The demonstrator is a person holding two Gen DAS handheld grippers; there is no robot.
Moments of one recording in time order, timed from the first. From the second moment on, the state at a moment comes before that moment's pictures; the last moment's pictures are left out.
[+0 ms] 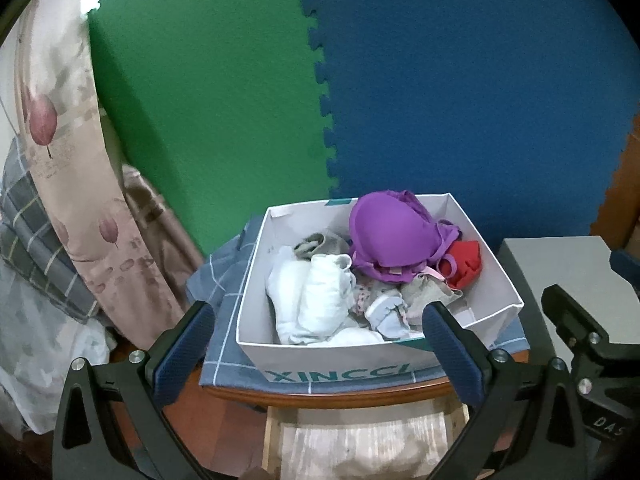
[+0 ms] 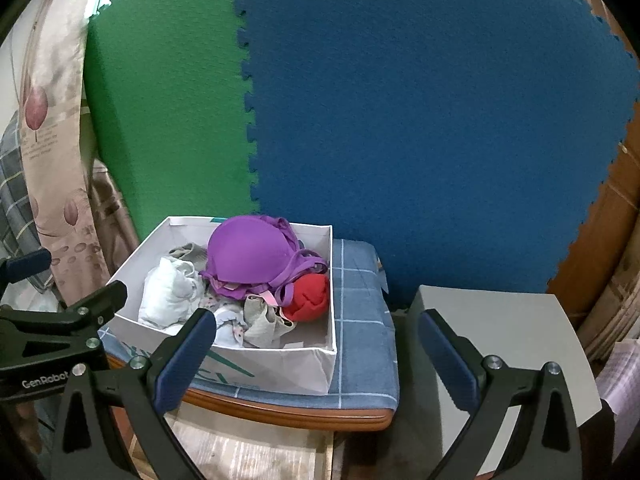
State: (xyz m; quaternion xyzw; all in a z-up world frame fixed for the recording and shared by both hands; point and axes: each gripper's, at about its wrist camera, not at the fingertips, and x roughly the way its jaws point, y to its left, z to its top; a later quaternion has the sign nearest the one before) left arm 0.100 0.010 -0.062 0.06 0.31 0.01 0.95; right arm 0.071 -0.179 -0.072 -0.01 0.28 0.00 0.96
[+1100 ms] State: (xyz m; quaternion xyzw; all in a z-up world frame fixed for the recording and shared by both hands) left arm 0.026 0.003 -0.129 0.07 0.41 0.00 0.91; right arm -0.012 -0.178 -0.122 -0.02 0.38 0.04 0.92
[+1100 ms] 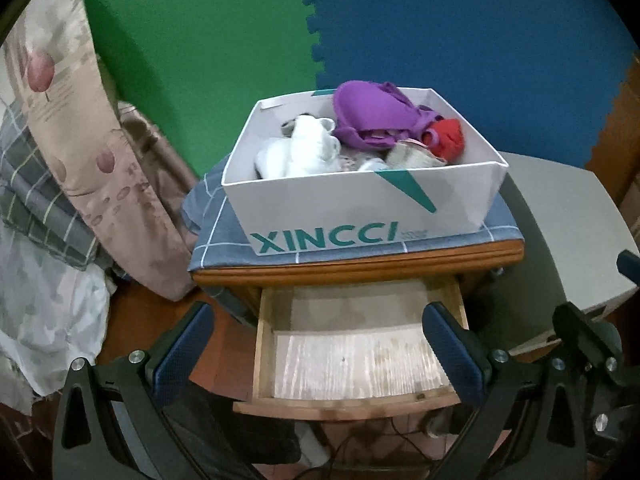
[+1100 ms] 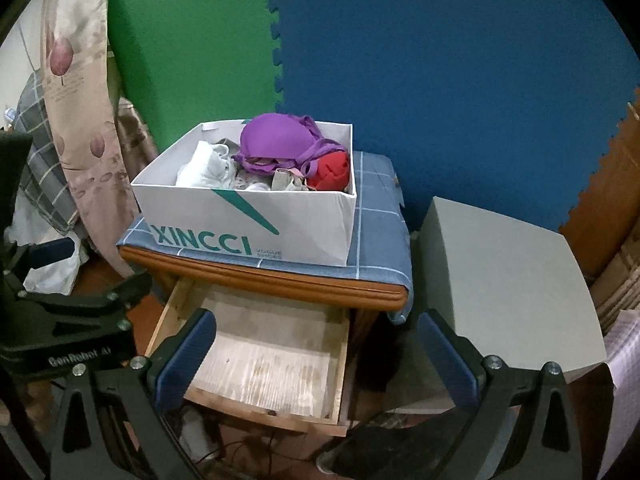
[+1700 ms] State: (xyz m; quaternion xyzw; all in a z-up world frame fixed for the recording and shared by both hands) left arm -0.002 -0.011 -0.118 0.05 0.40 -0.01 0.91; right arm -0.055 -0.195 -0.108 -0.02 0.37 0.04 0.93
